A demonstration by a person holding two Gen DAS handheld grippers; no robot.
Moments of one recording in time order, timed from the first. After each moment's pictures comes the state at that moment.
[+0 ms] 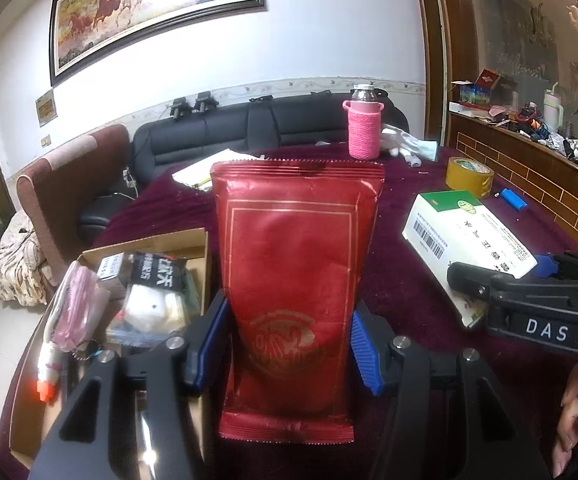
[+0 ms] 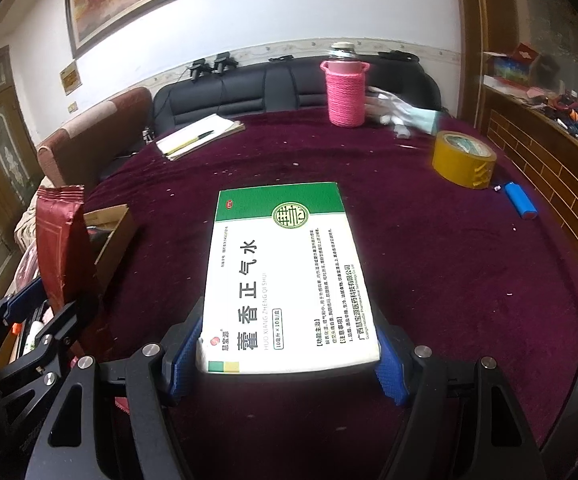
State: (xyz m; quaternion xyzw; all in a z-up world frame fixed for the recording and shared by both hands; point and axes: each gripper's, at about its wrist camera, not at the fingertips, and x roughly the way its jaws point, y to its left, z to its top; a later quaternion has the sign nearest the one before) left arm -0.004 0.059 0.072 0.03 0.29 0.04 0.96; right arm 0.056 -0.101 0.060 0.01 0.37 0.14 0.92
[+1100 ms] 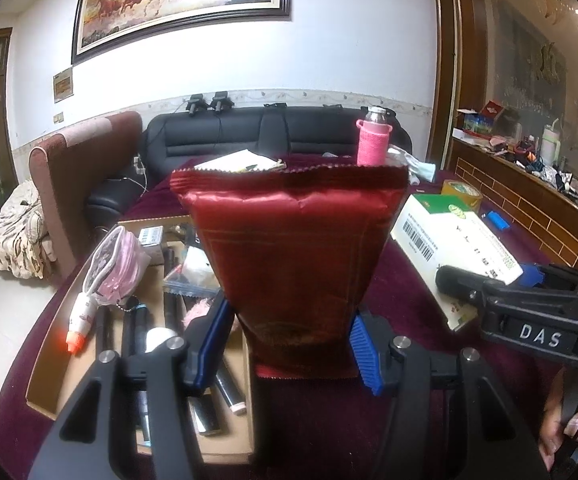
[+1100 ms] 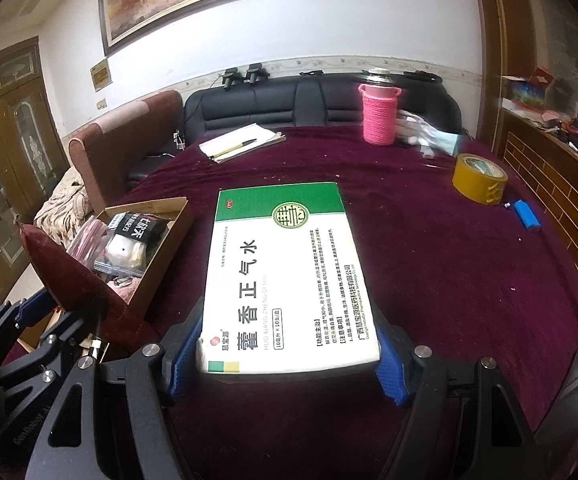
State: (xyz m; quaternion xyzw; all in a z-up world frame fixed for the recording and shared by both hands) left arm -0.070 0.090 0.088 -0.03 0.27 0.04 0.96; right arm 0.007 -0.074 0.082 0.00 0.34 0.18 0.92
